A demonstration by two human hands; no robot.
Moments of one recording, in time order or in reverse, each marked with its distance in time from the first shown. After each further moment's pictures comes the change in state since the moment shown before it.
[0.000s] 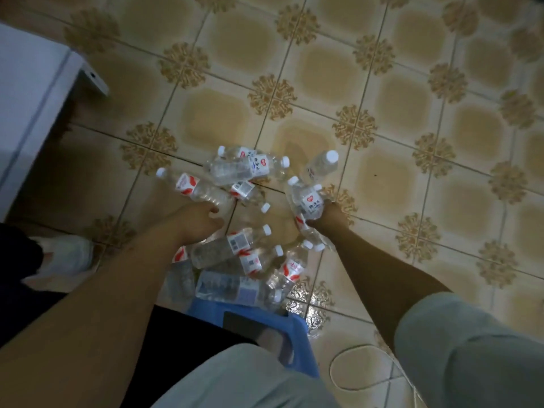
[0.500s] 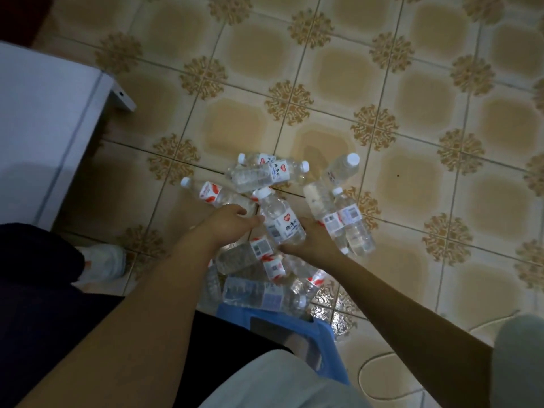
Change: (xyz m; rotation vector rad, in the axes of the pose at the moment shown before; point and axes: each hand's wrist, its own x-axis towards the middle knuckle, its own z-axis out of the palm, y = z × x) left_hand -0.006 0.017 0.004 -0.488 -0.039 -0.084; right_hand -0.127 -0.077 -0.004 0.241 -0.264 -0.375
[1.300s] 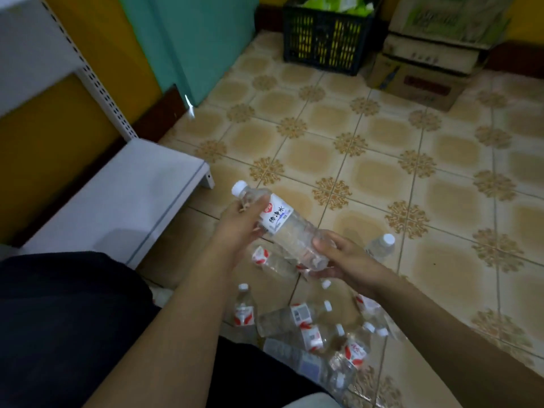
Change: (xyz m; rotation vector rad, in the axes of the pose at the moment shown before) left_hand -0.108 0.019 -0.088 -0.846 0.279 0.485; right_hand -0.049 -0.136 -0.053 0.661 -0.225 -0.224
